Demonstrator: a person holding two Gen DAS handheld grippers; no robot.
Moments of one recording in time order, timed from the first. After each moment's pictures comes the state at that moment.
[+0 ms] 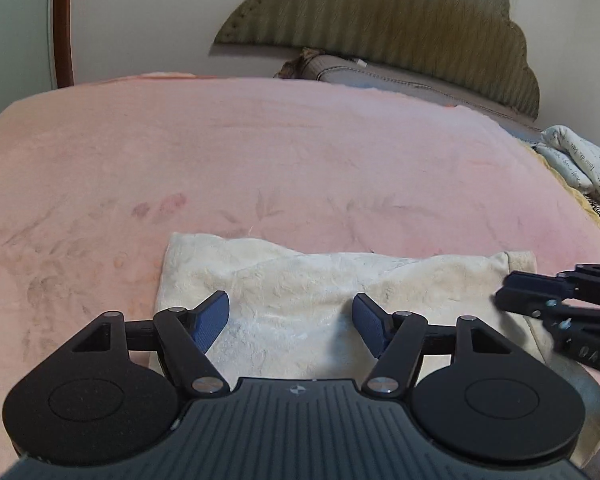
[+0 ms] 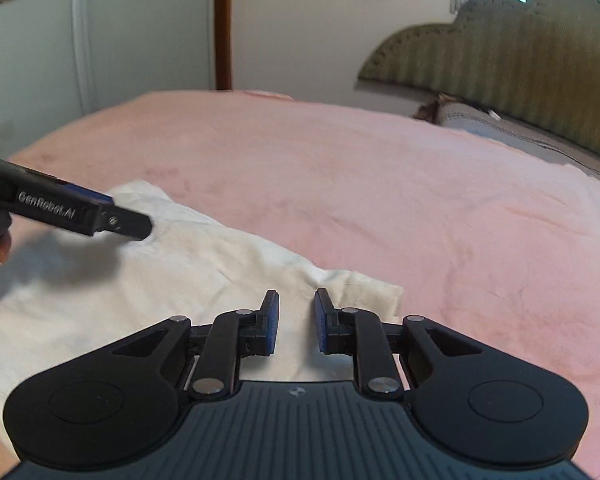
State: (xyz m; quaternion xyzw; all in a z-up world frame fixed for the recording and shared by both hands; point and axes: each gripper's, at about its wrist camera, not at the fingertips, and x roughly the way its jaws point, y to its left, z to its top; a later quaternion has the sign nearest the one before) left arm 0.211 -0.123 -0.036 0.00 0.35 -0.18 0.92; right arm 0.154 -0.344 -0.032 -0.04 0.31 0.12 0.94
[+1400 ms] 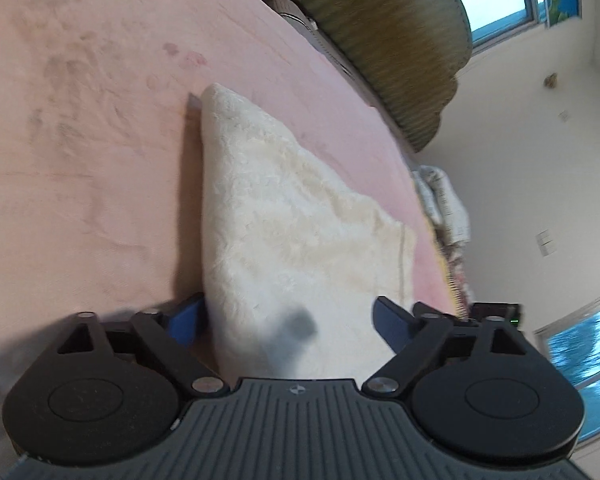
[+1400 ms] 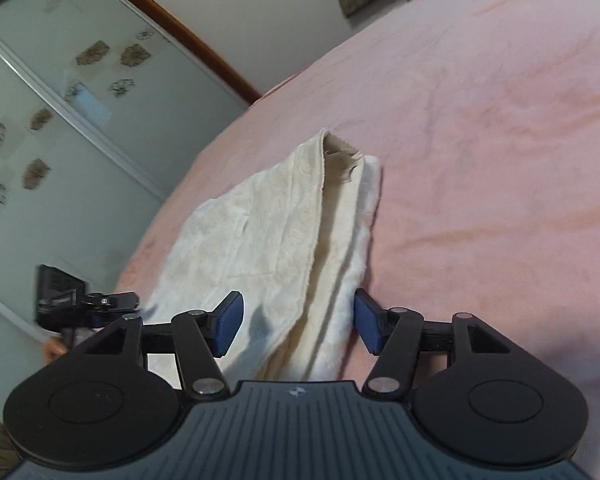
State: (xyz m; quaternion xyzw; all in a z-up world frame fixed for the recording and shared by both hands) left arm 0.201 0.008 -0.082 -0.29 0.47 -0.36 0.75; right arm 0.126 -0.462 -0.084 0.32 0.36 0.25 0.84
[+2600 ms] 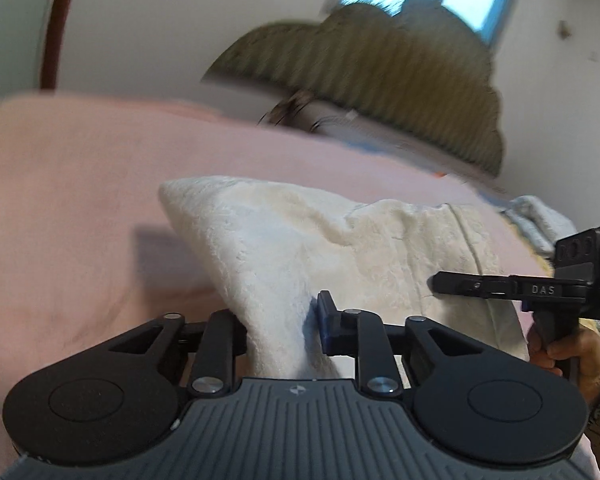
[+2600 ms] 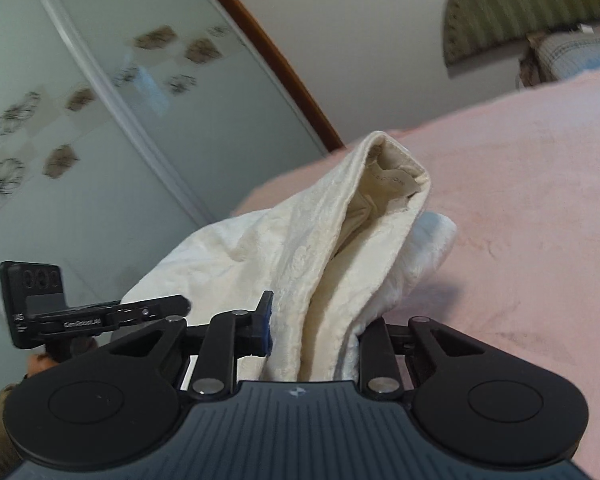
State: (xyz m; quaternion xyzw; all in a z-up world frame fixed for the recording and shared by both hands) left arm 0.289 0.008 -0.026 -0.09 0.35 -0.24 0.90; right arm 0.297 -0.341 -0.019 0.22 0.29 0.31 0.88
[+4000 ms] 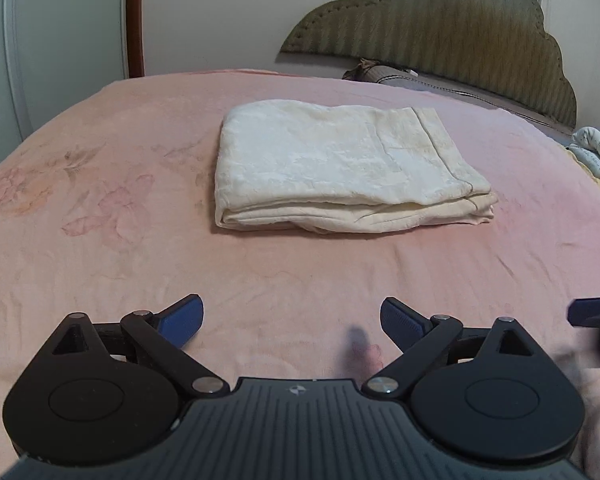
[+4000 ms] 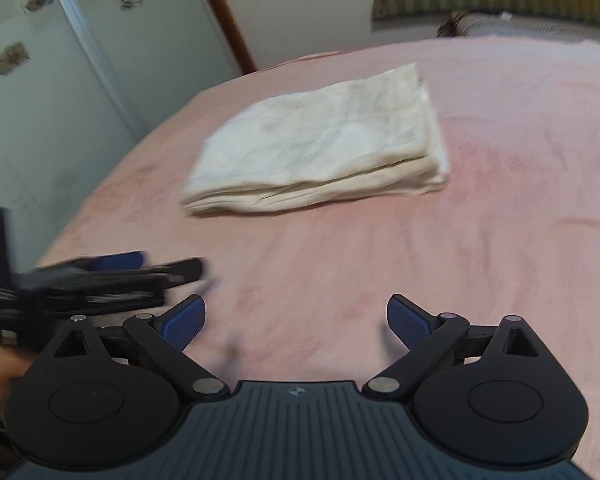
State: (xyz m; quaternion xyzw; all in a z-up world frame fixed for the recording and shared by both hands) left arm 0.066 -0.033 -0.028 0.01 0.34 -0.09 0.94; right arm 0.046 -0.248 0.009 0.16 0.38 0.19 0.89
